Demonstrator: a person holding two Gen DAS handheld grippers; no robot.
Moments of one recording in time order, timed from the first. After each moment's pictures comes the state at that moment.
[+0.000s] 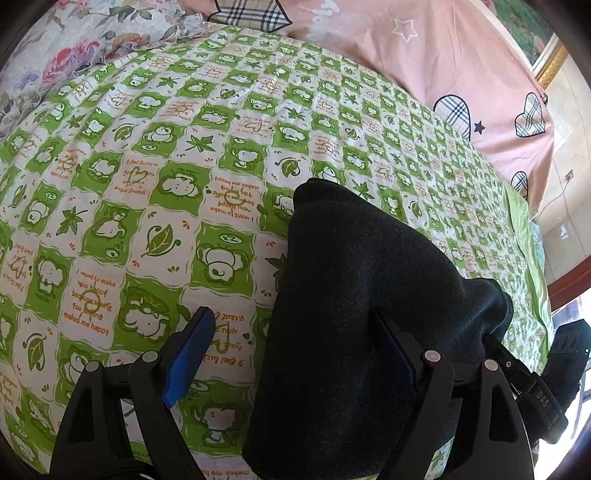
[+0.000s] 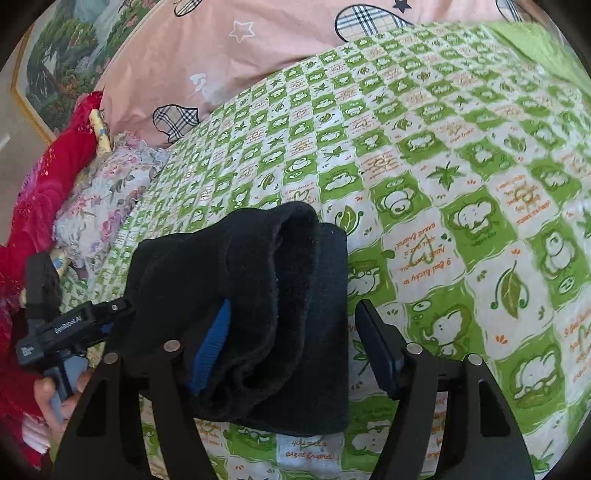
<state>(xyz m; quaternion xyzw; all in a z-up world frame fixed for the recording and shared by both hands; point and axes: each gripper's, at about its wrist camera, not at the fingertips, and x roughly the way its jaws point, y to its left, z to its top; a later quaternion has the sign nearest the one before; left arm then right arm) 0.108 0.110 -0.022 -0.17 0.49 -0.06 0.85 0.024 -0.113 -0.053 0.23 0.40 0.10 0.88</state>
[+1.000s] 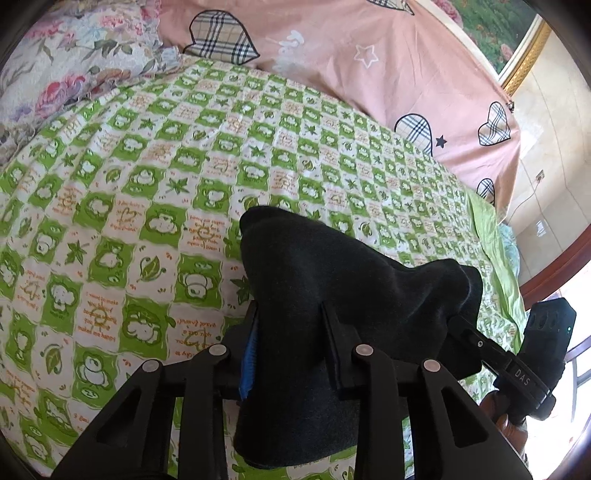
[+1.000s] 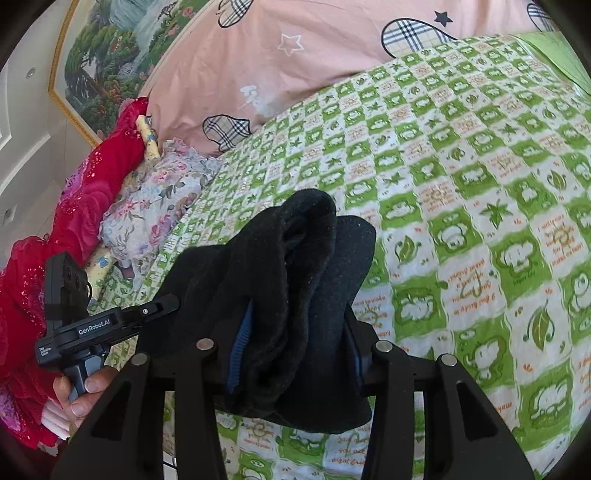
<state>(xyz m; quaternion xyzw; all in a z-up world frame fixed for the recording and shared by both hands) 0.094 0.112 0.022 -0.17 0.44 -0.11 0.87 0.031 -0.098 -0.016 0.21 0.35 0.18 0.89</state>
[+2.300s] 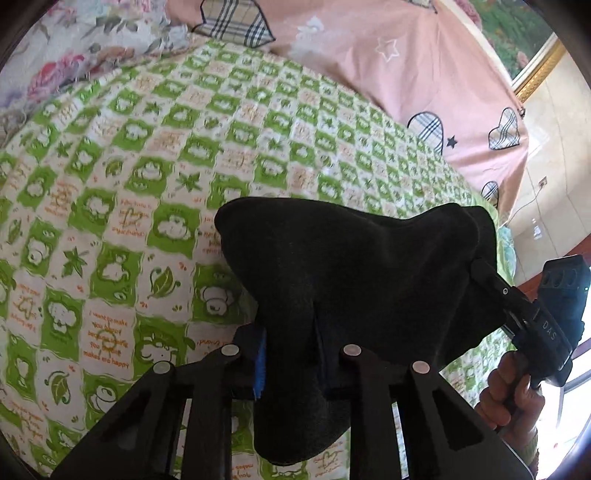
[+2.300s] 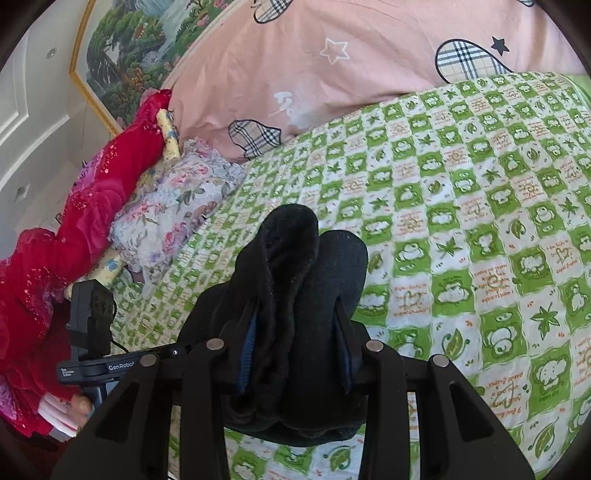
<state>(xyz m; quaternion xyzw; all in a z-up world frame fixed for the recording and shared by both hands) 0.118 0.133 0.016 -0.20 0.47 -0.11 0.86 0.086 -0.074 0.021 0.18 0.33 0.23 0.90</state>
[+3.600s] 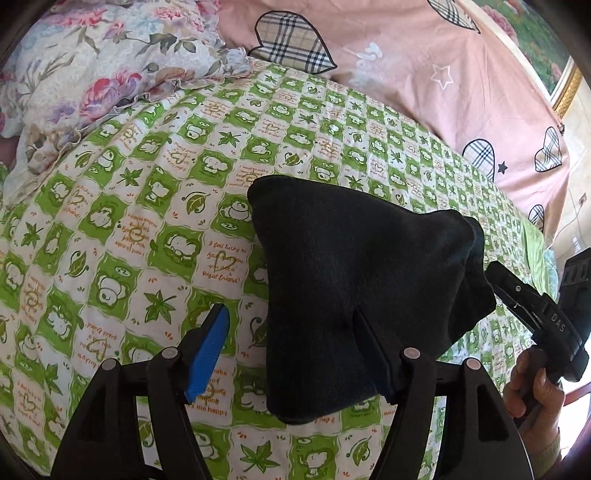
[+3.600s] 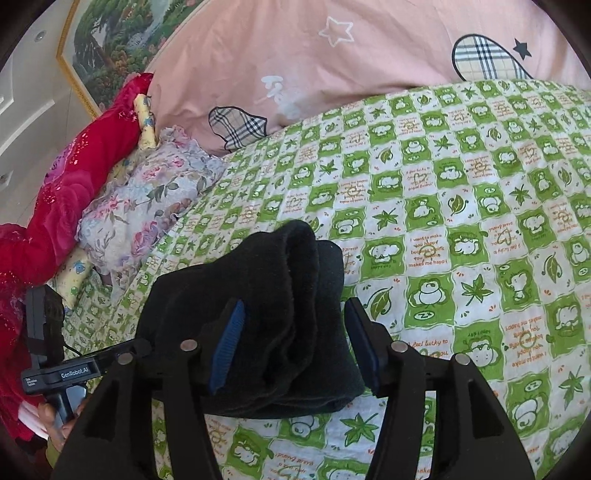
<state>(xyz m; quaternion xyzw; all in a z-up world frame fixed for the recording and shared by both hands) 0.130 0.180 0.011 -0.17 0.46 -0.01 0.87 0.145 -0.044 0.002 0.14 0.35 0.20 0.90</state>
